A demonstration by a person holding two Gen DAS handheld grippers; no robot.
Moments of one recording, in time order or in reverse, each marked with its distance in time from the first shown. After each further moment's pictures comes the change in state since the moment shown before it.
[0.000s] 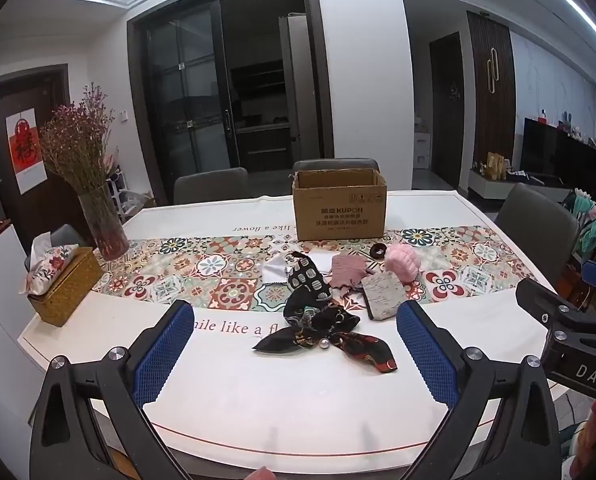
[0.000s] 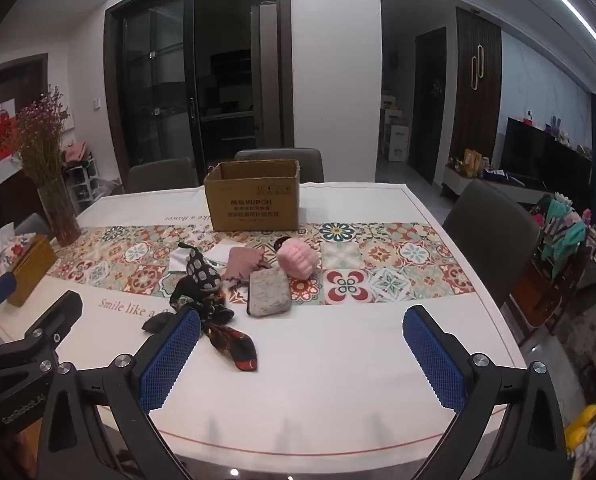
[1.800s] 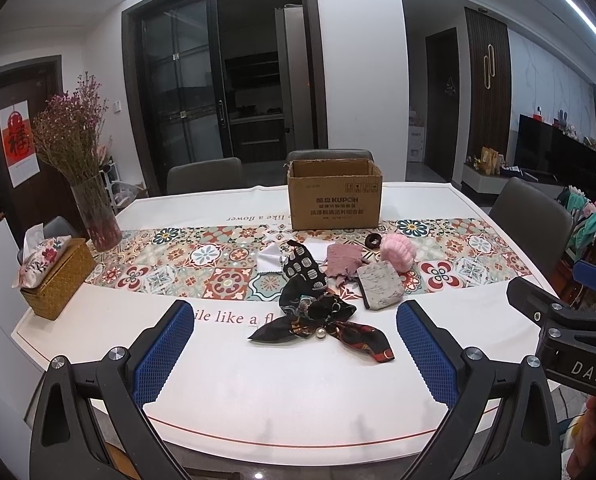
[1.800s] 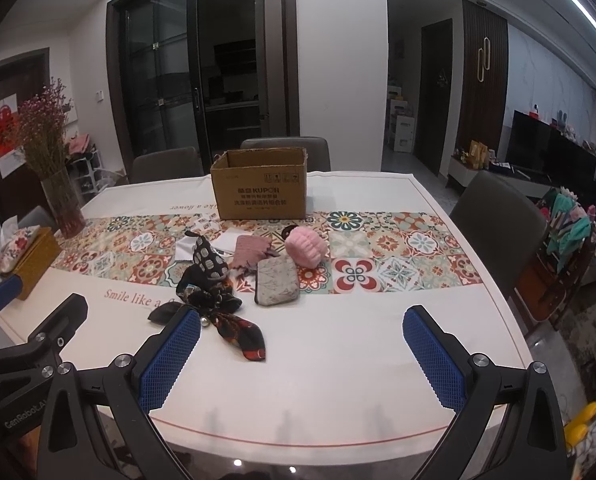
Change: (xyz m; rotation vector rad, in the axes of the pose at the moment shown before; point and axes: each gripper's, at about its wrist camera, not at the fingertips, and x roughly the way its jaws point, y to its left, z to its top) left arm 0.002 0.011 -0.007 -0.001 0.024 -0.027; right arm 0.005 0.006 -0.006 -0.003 0.041 0.020
